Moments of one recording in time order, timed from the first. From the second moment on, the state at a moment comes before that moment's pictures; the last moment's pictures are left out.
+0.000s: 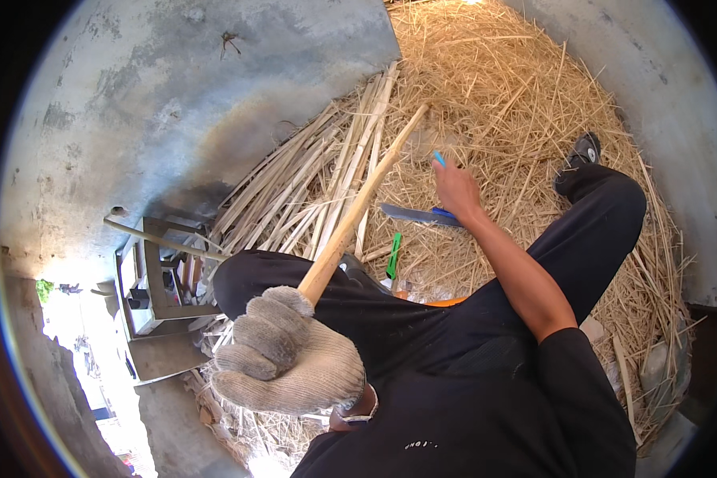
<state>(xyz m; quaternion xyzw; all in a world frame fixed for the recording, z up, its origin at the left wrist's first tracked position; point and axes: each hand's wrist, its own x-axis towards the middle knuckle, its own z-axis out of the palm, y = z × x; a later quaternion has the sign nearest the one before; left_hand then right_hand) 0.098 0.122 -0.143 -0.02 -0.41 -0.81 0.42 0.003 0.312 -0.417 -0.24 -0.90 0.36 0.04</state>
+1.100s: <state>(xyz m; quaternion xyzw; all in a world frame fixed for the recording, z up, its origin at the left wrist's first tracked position) 0.105 0.094 -0.163 -0.30 -0.47 -0.78 0.27 0.103 0.228 -0.238 0.11 -0.86 0.47 0.12</state>
